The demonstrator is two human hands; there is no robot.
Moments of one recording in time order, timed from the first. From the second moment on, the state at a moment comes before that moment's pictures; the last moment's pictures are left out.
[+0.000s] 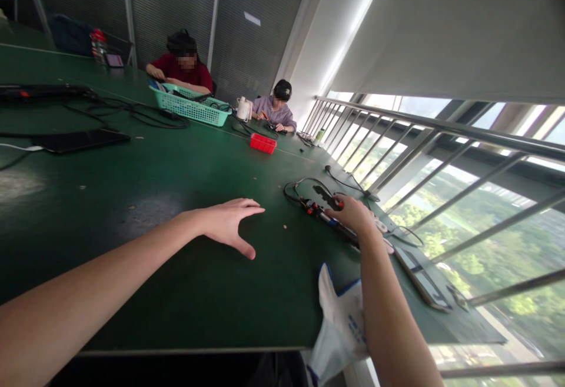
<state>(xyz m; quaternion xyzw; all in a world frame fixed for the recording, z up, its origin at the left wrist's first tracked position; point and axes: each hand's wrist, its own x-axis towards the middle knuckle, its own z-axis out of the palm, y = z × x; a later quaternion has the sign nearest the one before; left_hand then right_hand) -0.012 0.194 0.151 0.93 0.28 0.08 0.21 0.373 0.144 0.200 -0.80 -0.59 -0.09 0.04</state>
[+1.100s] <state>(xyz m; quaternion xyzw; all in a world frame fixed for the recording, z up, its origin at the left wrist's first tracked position) 0.015 0.196 0.140 0.83 0.25 0.34 0.36 0.313 0.170 0.164 -0.70 -0.71 -0.06 0.08</state>
